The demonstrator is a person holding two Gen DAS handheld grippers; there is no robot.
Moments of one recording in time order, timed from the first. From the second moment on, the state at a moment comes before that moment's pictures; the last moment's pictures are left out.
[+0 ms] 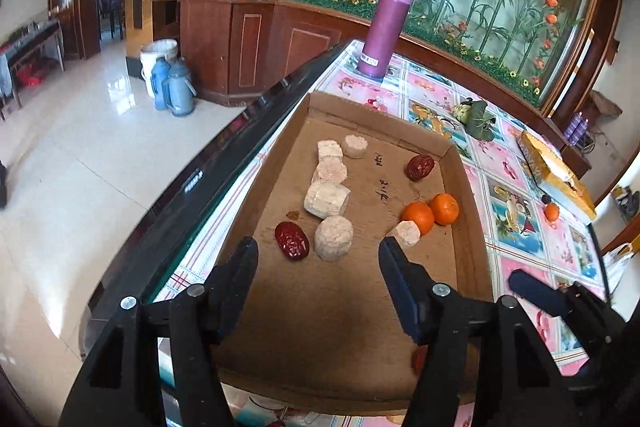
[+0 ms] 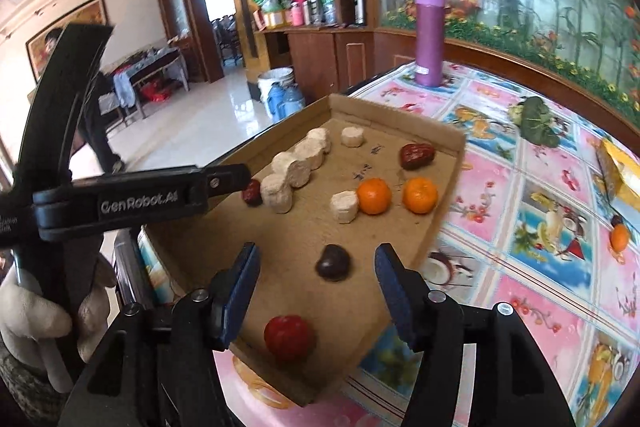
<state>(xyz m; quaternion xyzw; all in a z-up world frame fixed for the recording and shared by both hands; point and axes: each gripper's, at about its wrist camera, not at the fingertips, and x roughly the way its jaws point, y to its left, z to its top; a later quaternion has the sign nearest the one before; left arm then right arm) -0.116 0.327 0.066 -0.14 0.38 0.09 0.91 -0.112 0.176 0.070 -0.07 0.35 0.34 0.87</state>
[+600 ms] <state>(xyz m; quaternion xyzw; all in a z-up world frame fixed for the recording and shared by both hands) -0.119 0.244 0.096 0.01 0.33 0.11 0.94 -0.090 0.093 0.081 0.03 0.35 0.26 0.90</state>
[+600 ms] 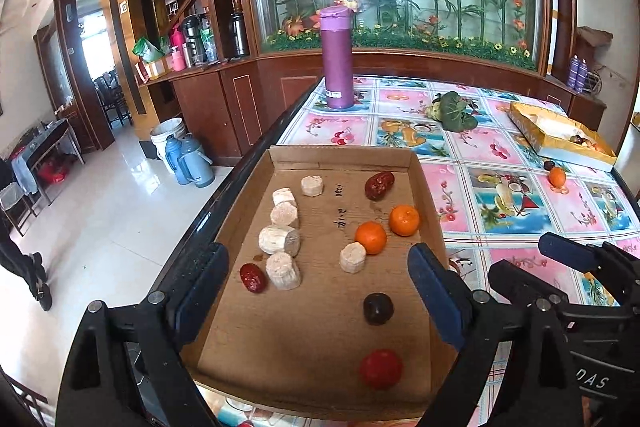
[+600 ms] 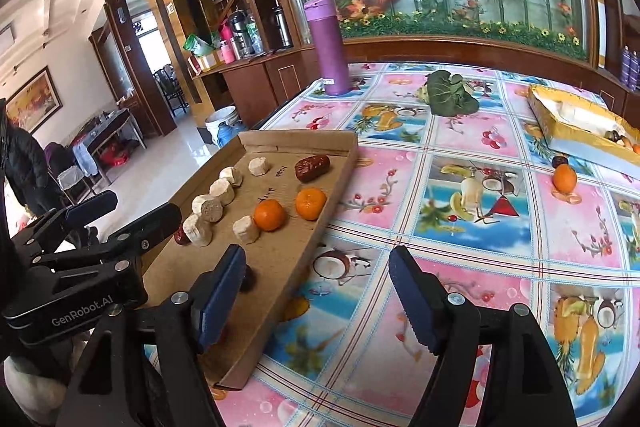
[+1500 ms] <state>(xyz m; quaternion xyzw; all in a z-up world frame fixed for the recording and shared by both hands) -0.105 0.228 0.102 0.01 0.35 0.08 0.93 -0.085 0.046 0.080 0.03 0.35 0.21 0.91</state>
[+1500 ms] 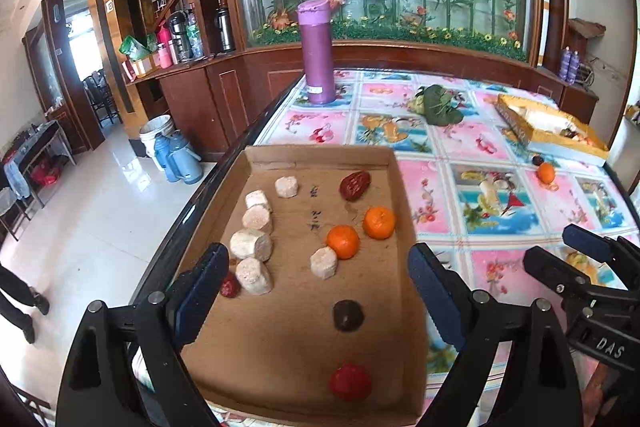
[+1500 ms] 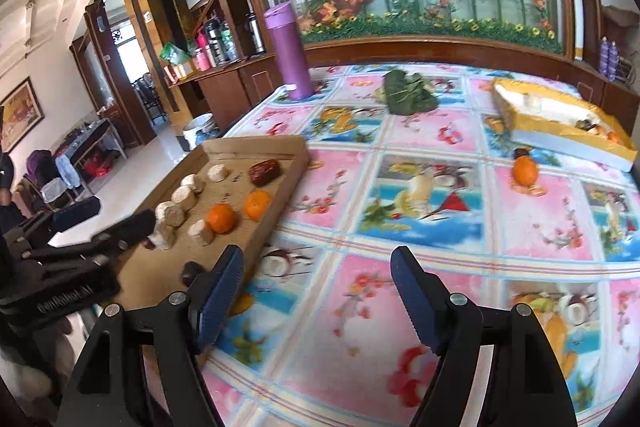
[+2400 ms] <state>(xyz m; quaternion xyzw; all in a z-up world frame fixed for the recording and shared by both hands) -0.026 0.140 0.093 -0.02 0.40 -0.06 0.91 0.094 -0.104 0.029 0.06 0.43 0.07 0.90</state>
